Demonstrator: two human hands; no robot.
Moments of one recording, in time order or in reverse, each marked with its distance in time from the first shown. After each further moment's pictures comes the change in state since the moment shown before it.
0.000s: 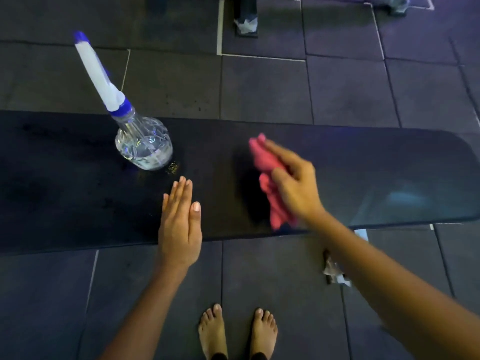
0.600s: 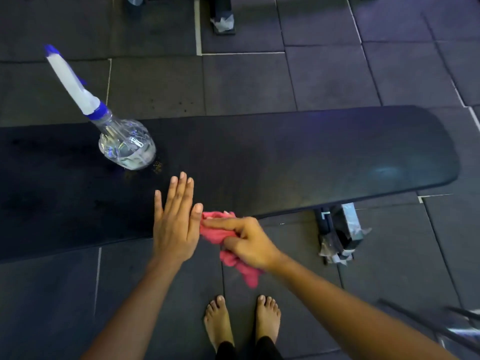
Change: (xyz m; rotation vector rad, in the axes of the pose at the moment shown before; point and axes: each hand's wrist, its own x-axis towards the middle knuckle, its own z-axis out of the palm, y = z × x) left_hand -0.010 0.009 0.000 0.284 -0.158 0.163; right_hand -0.106 0.031 0.033 -0.053 -0.490 0.135
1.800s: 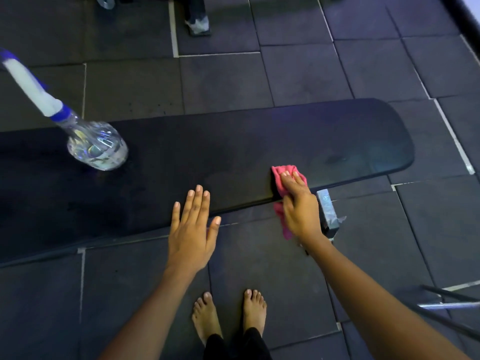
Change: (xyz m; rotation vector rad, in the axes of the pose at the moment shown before) left_hand -0.029 0.067 0.024 0.150 -0.236 0.038; right_hand -0.048 0.042 -0.114 -0.443 0.769 0.064
